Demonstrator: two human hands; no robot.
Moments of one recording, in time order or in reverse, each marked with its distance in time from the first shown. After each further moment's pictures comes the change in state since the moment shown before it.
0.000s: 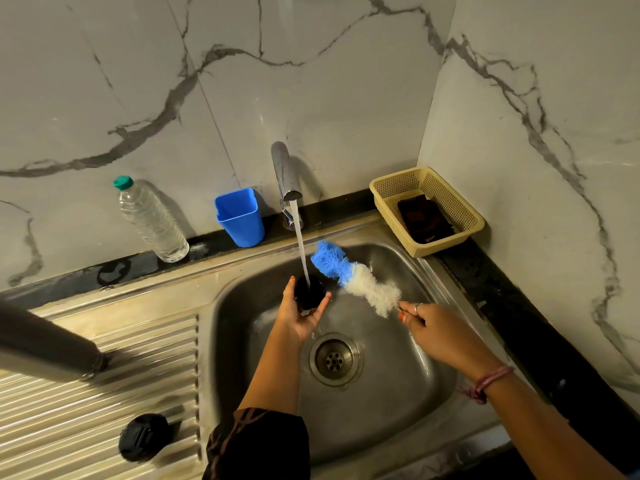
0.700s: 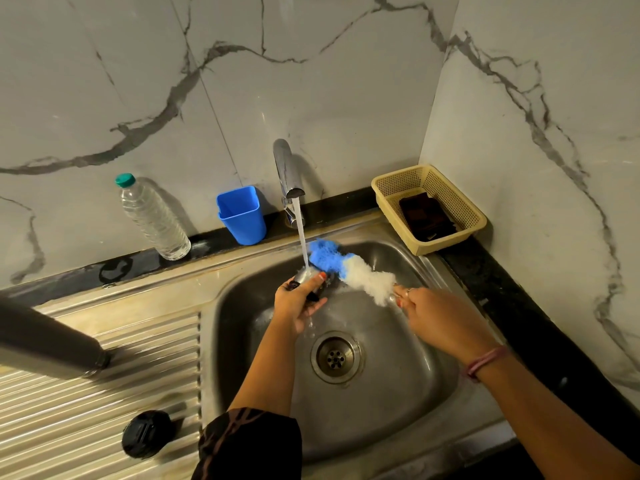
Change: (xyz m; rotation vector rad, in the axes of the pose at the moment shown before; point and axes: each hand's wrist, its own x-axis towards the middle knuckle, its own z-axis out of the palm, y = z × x) left_hand -0.012 0.011 0.007 0.460 -0.062 0.236; right_hand 0.007 -0.019 -0.012 -0.347 0.068 -0.085
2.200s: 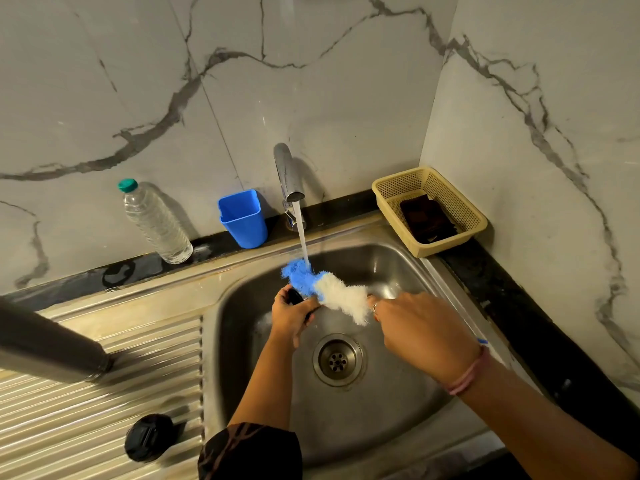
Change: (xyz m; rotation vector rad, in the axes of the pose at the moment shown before) left_hand -0.003 -0.015 -0.016 0.169 0.071 0.126; right_hand -0.033 -0.058 -0.035 -0.310 0.126 -0.316
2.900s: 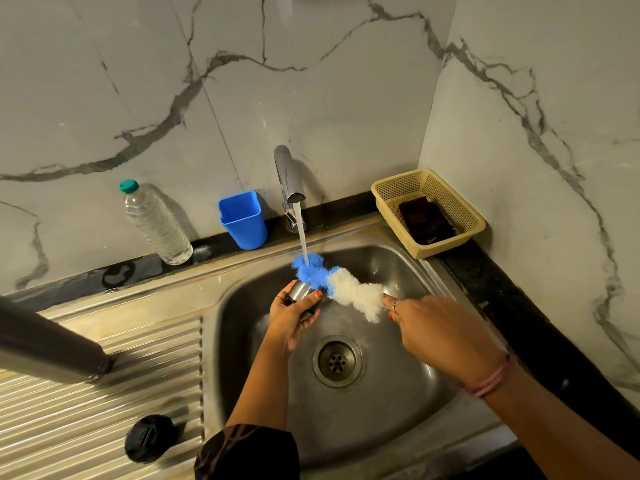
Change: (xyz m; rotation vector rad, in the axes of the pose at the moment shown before) left_hand -0.003 0.004 -0.008 -0.252 -0.153 -0.066; right_hand -0.004 0.027 0.023 0.062 -0.073 0.114
